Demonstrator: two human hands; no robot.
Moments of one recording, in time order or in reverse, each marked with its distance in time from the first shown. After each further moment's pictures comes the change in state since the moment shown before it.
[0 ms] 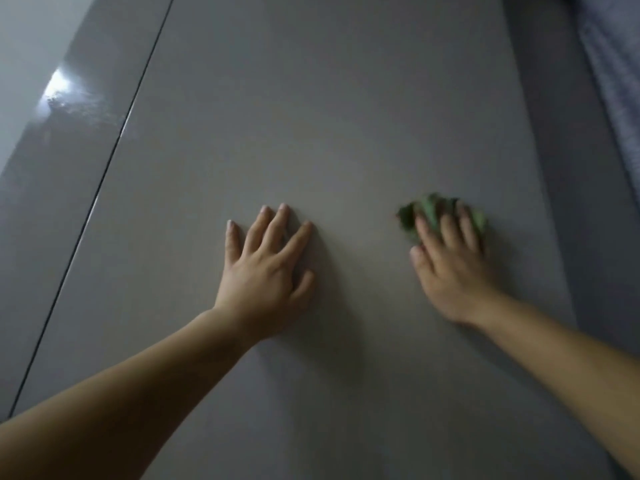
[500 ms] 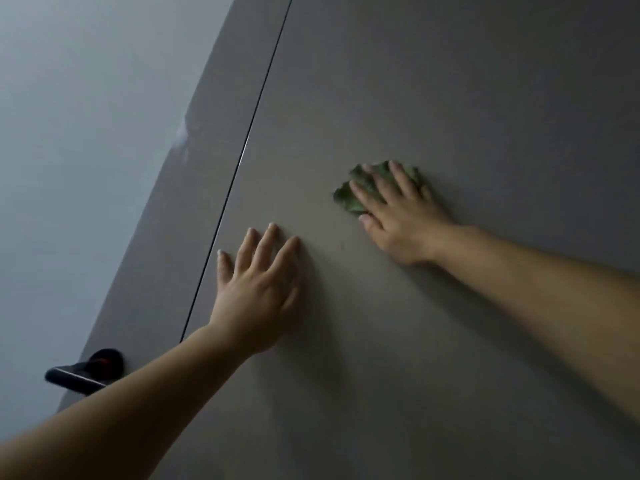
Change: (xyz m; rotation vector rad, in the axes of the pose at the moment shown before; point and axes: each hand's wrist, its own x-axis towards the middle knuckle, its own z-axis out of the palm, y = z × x) left_hand -0.061 -0.126 -0.044 0.089 -0.129 -0.222; right_hand 0.109 -0.184 -0.005 -0.057 -0.184 -0.322
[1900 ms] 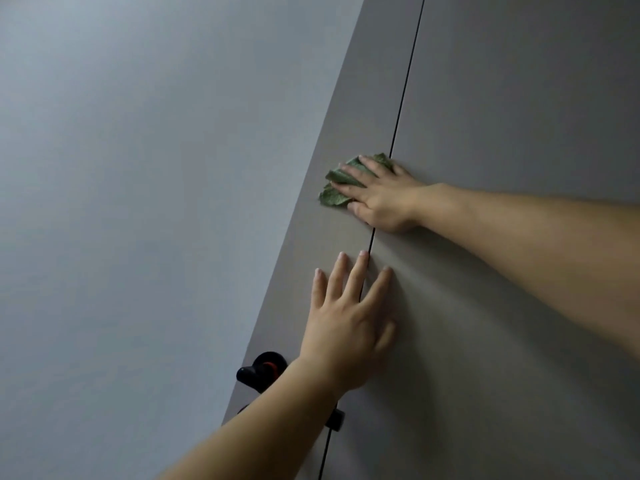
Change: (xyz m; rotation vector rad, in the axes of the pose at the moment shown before) left_hand -0.040 -0.114 0.007 0.057 0.081 0.099; right_hand 0.151 -0.211 -0.015 -0.024 -0.090 -0.280
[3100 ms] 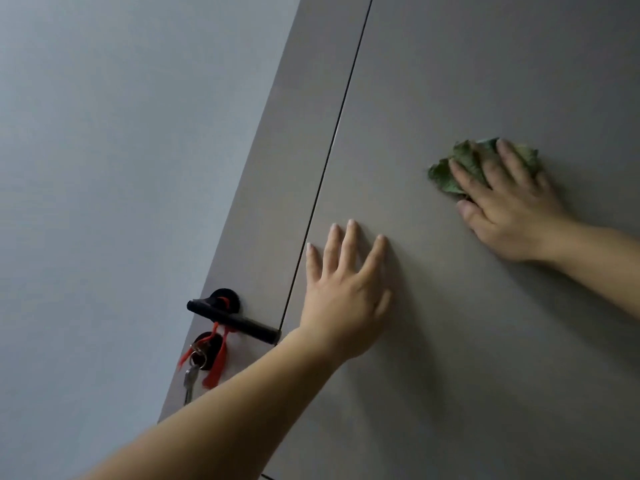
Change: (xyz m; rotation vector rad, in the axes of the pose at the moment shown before) left_hand -0.017 0.091 0.002 -0.086 -0.128 -0.080; right_hand -0.212 0.106 0.048 0.030 0.026 0.337
